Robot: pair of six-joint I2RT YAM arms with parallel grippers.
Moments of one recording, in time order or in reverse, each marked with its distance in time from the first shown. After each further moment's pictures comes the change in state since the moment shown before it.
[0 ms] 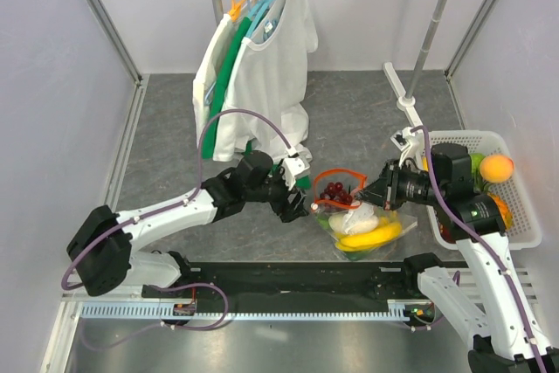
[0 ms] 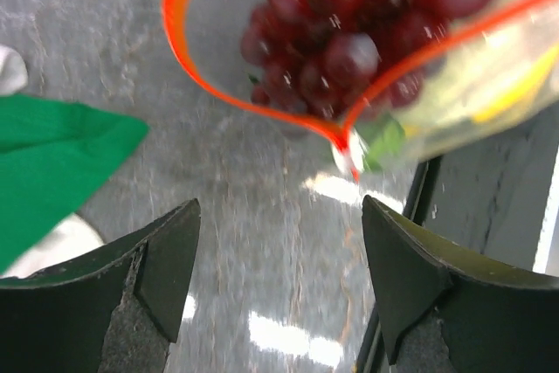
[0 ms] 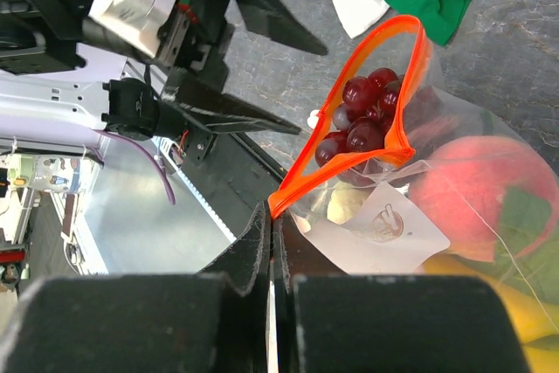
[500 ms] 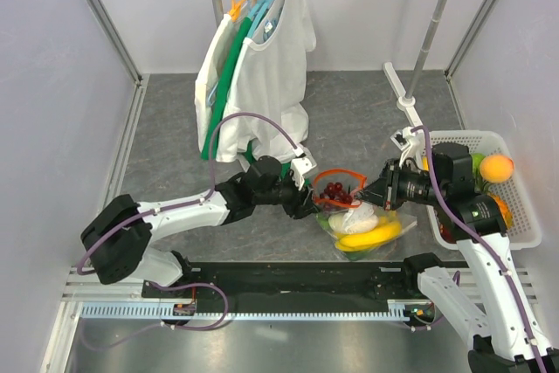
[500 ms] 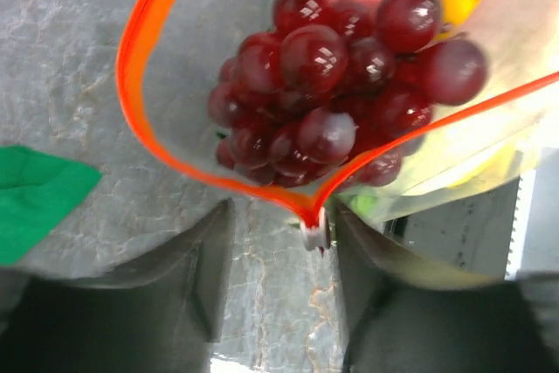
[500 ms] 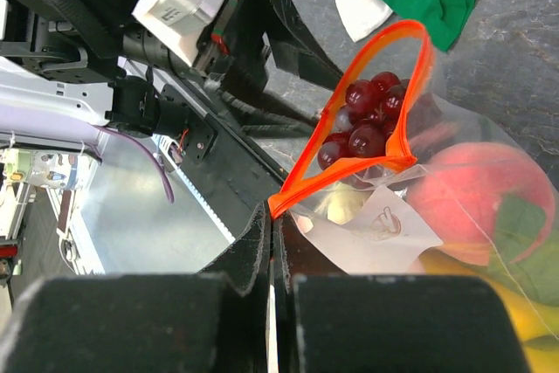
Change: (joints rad) left arm -0.051 0.116 -0.039 0.280 -0.004 -0.172; right arm 0.000 -0.001 0.010 -0.002 -0.010 -0.017
